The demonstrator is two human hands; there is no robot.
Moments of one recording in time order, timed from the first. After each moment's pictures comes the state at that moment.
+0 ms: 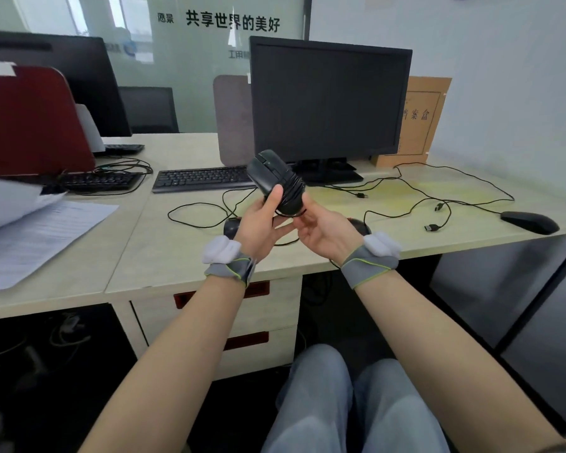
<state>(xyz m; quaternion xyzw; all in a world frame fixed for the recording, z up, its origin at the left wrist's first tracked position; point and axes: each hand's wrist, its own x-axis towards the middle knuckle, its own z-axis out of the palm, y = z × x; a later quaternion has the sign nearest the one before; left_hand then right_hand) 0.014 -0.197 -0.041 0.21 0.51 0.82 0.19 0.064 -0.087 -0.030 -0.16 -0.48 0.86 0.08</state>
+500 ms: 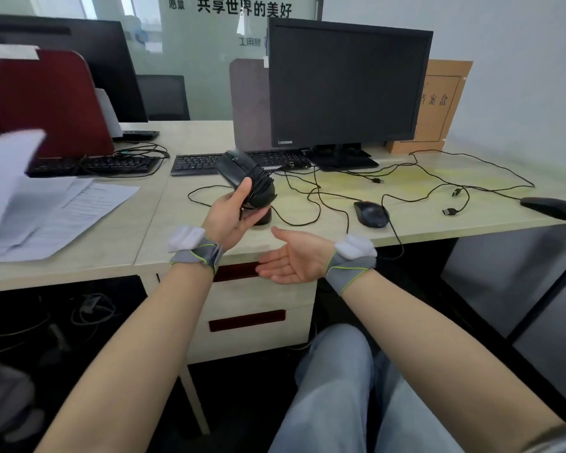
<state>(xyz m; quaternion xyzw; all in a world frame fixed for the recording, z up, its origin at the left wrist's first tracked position) -0.006 -0.276 -0.060 0.13 0.47 0.85 0.18 0.078 -0.154 -0.070 -0.20 -0.62 0.70 -0.27</state>
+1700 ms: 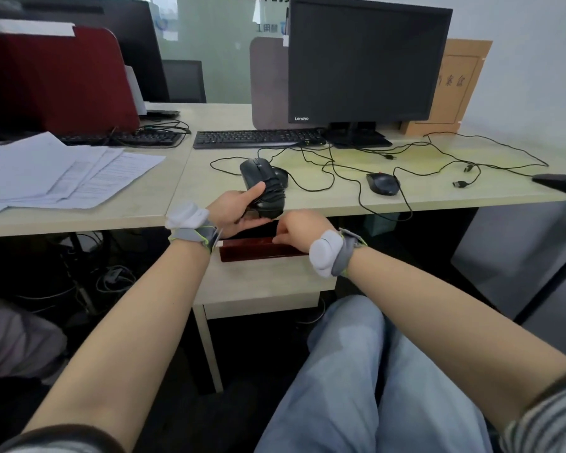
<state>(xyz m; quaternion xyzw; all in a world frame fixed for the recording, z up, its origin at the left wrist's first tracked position) 0.042 -0.323 -0.084 0.10 0.61 0.74 0.27 0.116 -0.190 -0.086 0.04 -1.00 0.03 0.01</state>
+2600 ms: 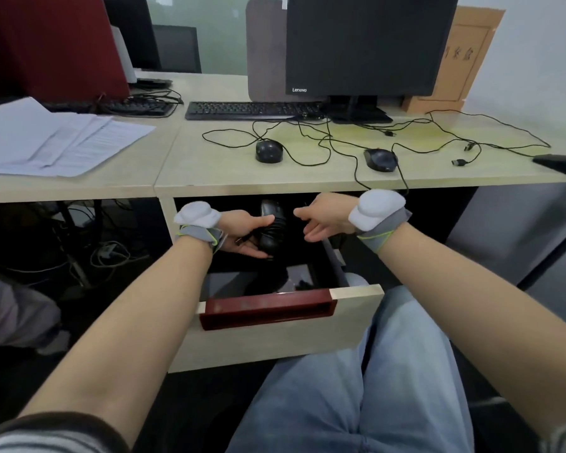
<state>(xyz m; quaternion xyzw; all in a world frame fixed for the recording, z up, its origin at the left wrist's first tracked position) 0.070 -0.315 -0.140 0.04 0.71 0.56 0.43 0.143 -0.157 -0.086 -0.17 -0.86 0.44 -0.16</state>
